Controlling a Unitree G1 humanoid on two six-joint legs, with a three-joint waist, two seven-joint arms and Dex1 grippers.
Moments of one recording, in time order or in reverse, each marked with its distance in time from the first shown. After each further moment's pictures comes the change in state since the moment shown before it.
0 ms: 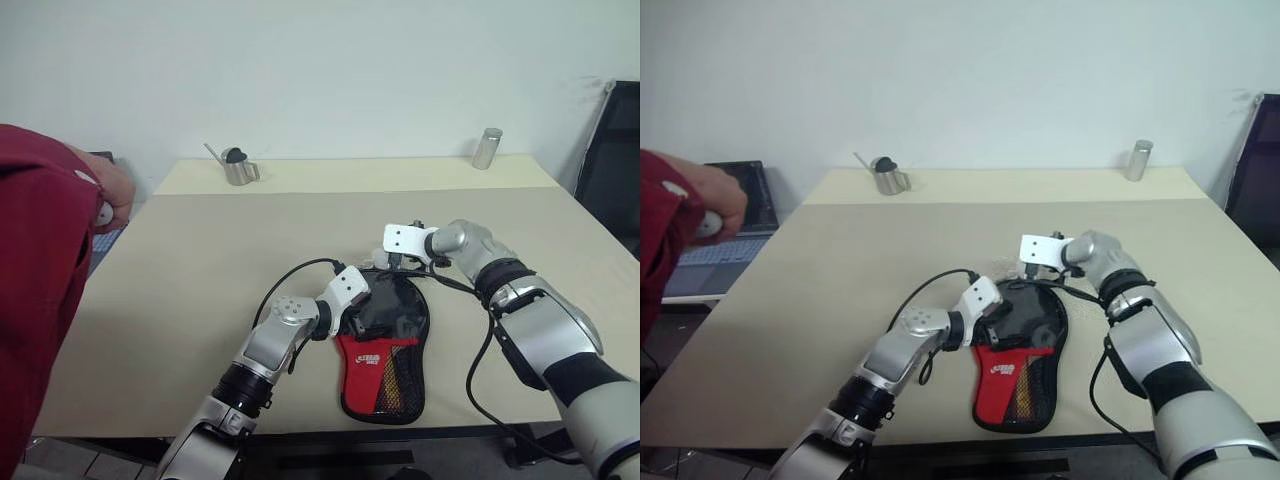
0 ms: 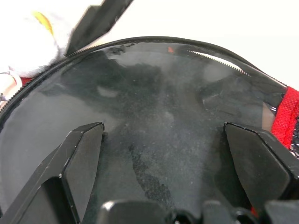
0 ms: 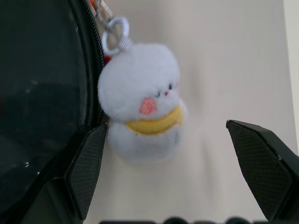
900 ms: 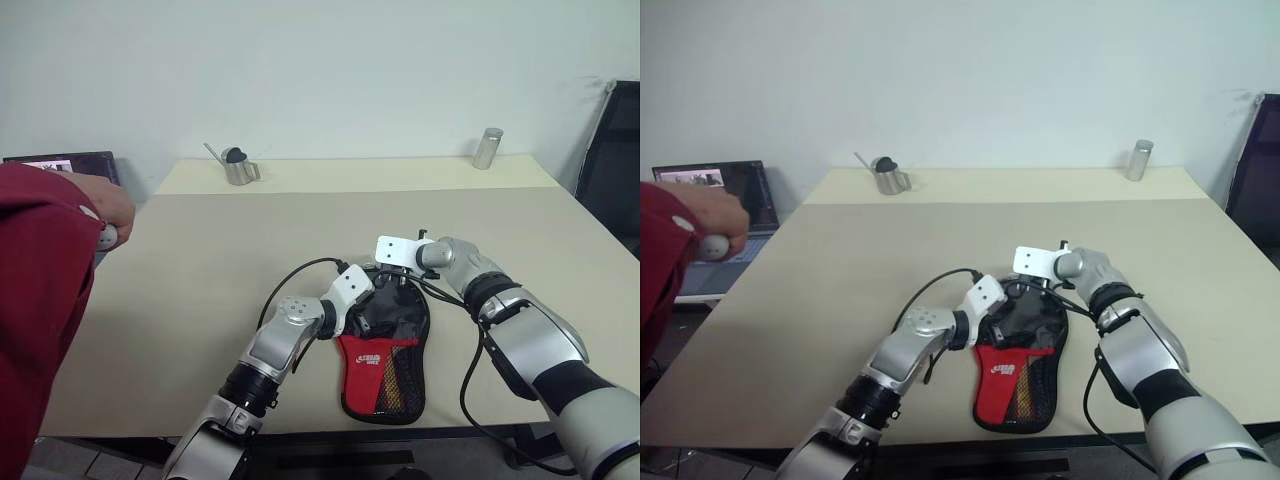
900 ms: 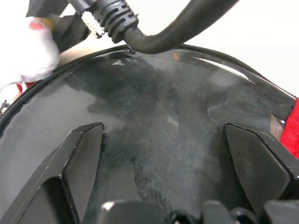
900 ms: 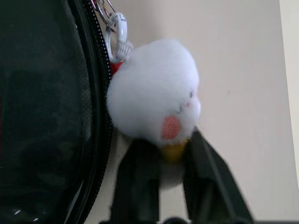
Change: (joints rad) left arm -0.016 -0.039 0.001 0.032 0.005 -0.001 0.043; right arm 0.043 0.053 -0.003 0.021 -0.035 -0.004 -0.155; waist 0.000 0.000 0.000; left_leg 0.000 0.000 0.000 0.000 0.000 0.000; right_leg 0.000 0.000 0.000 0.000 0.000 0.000
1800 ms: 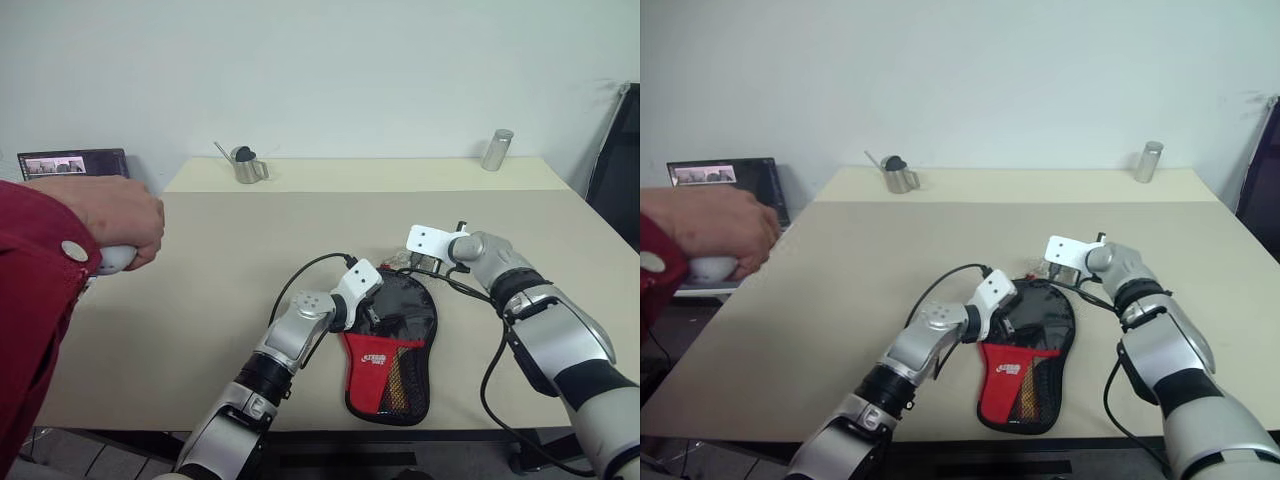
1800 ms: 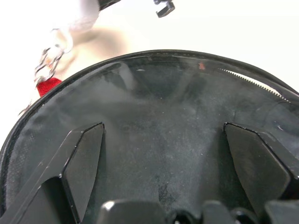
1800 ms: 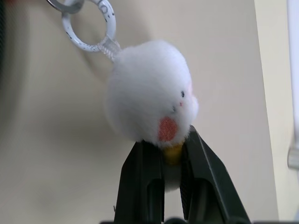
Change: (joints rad) left arm -0.073 -0.059 0.000 0.147 0.012 -0.075 0.044; right arm 0.008 -0.135 -0.006 -0.008 -0.018 0.120 -0.062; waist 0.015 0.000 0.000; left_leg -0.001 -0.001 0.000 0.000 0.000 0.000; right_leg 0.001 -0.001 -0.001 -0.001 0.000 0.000
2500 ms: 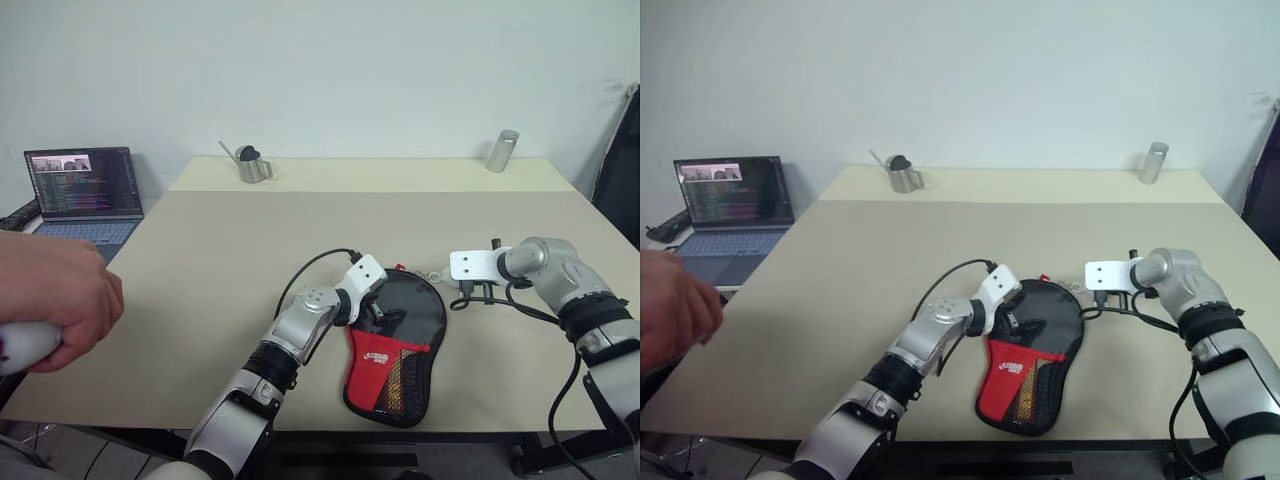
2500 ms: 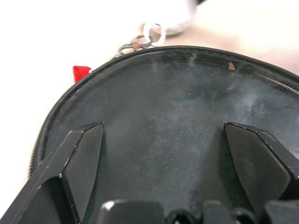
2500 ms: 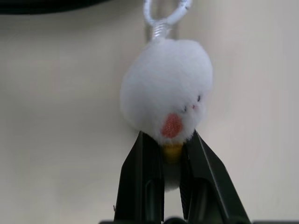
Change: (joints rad) left arm -0.075 -0.029 0.003 0.143 0.004 -0.077 -0.001; right arm 0.328 -0.351 0.002 -0.631 0.039 -0.016 0.499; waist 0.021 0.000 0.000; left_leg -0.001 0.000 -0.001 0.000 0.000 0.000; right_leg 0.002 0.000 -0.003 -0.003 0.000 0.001
